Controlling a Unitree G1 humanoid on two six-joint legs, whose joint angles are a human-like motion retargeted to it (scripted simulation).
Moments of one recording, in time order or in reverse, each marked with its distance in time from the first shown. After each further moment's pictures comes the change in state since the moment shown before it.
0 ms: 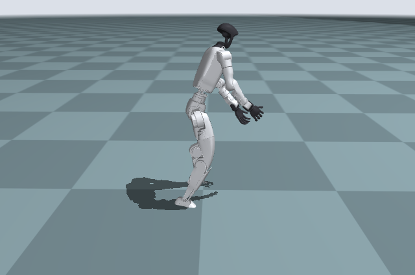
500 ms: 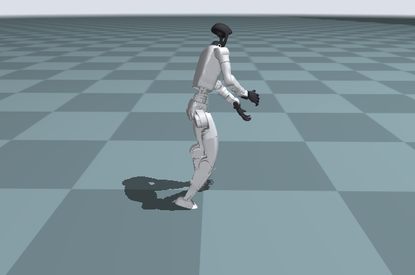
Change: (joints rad) left arm 0.047 0.032 0.165 -0.153 -0.118 -0.073 0.095; right arm 0.078 0.050 0.088 -0.413 -0.511 0.034 -0.256; waist -0.058 -0.112 -0.006; left_leg 0.036 0.001 -0.047 0.000 -0.002 0.000; right_leg 0.042 0.006 -0.008 0.068 0.017 -0.061
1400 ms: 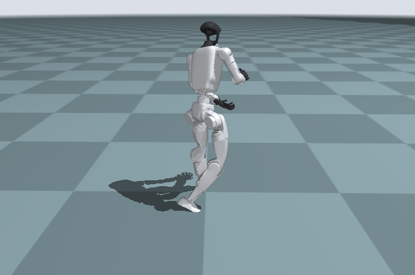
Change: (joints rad) left arm 0.339 0.187 -0.192 -0.436 -0.010 0.120 -0.395; right arm -0.100 -0.091 -0.101 -0.281 -0.236 0.057 -0.032; waist 0.099 0.083 -0.008; left_leg 0.029 -0.125 -0.194 -0.002 0.077 0.000; right_leg 0.206 -0.014 -0.236 0.033 0.092 -0.030
